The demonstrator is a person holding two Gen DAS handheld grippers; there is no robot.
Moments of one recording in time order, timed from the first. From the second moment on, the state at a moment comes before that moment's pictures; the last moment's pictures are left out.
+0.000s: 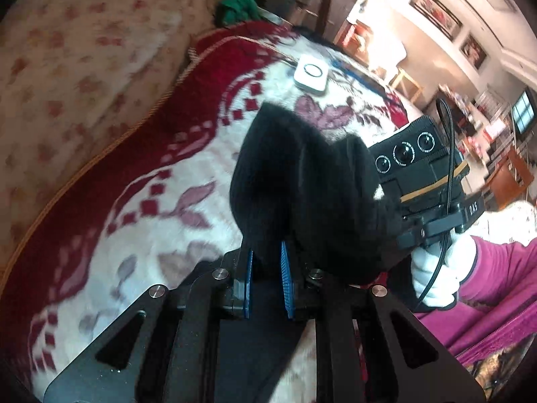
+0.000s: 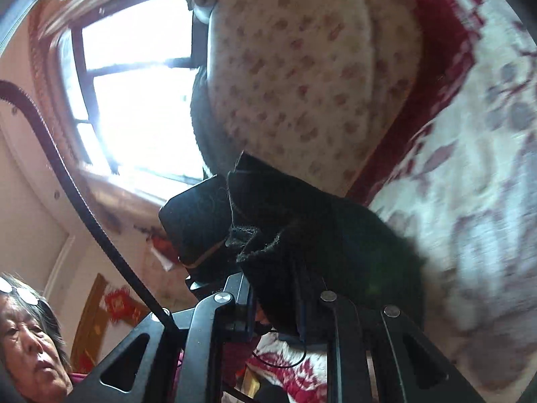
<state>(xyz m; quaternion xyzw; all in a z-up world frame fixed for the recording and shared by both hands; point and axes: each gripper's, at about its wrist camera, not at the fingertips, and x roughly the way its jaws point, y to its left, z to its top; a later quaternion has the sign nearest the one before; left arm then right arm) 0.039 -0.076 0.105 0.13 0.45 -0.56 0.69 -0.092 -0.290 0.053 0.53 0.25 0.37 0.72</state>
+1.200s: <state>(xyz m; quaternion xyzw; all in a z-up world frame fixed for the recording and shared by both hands) -0.009 0.101 0.079 -0.06 0.48 -0.34 0.81 -0.043 -0.181 0.069 0.38 0.36 0.34 0.78</state>
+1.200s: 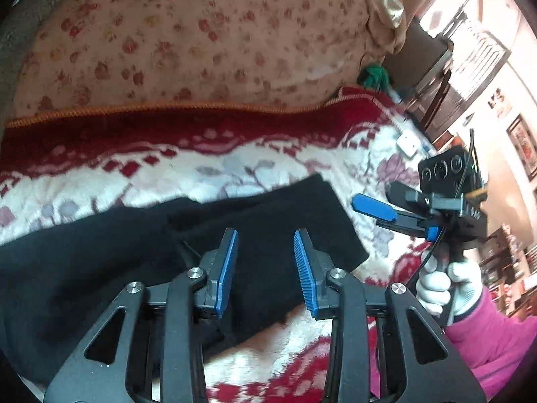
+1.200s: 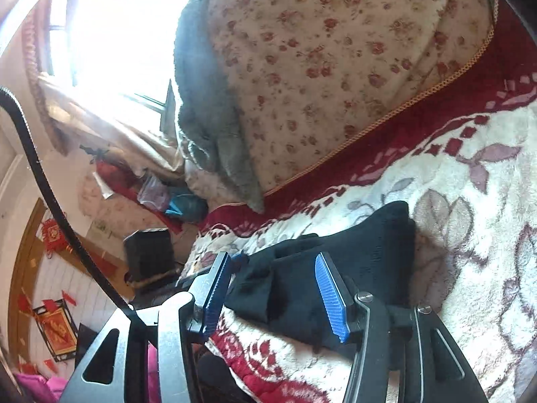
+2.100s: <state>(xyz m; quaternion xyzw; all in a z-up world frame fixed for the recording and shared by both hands) -0.051 0.188 0.063 -0.16 0.47 -0.15 0.85 -0.050 -0.115 0.066 0.30 0.41 0.36 0.78</state>
